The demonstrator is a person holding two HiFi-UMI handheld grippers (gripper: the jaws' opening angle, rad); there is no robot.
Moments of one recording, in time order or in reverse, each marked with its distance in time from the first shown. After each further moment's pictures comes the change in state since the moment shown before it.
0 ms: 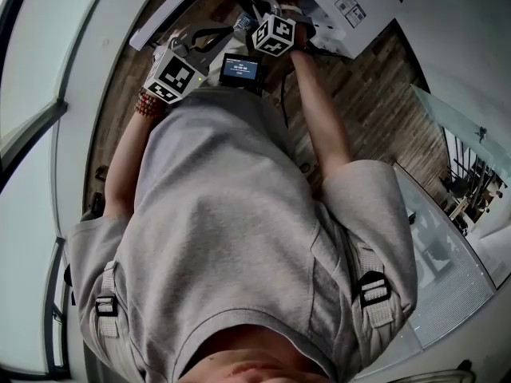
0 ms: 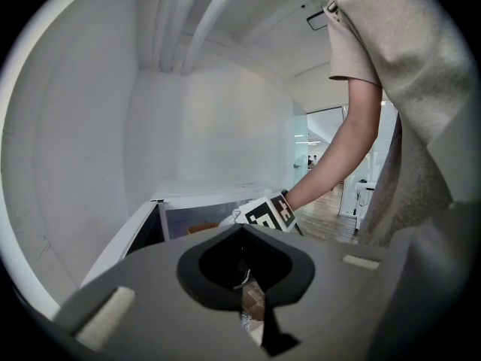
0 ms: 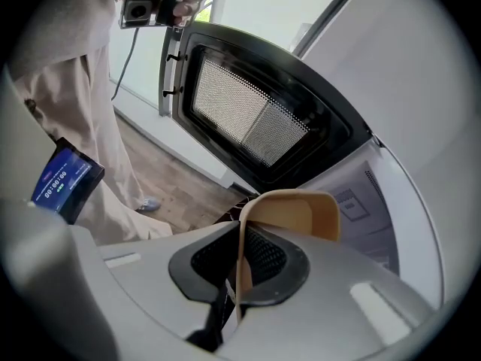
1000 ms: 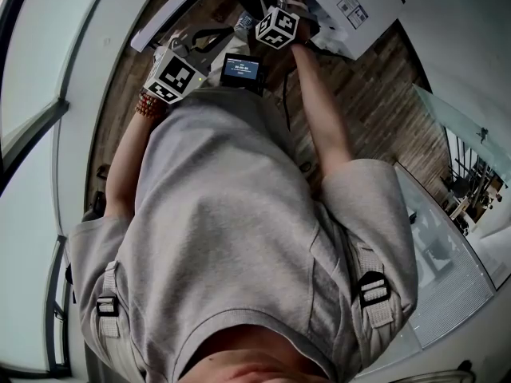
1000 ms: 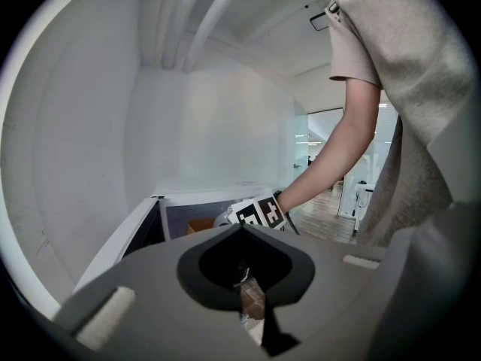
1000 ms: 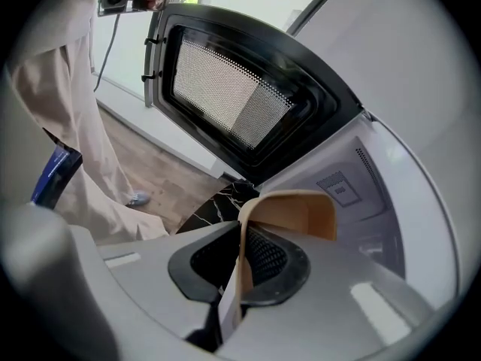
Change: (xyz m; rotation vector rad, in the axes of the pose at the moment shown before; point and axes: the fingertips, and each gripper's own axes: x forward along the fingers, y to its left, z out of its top) left arm 0.000 0.005 -0.002 -0.013 0.007 -0.003; right arm 0.016 -0.023 -0.021 0.046 0.079 -0.059
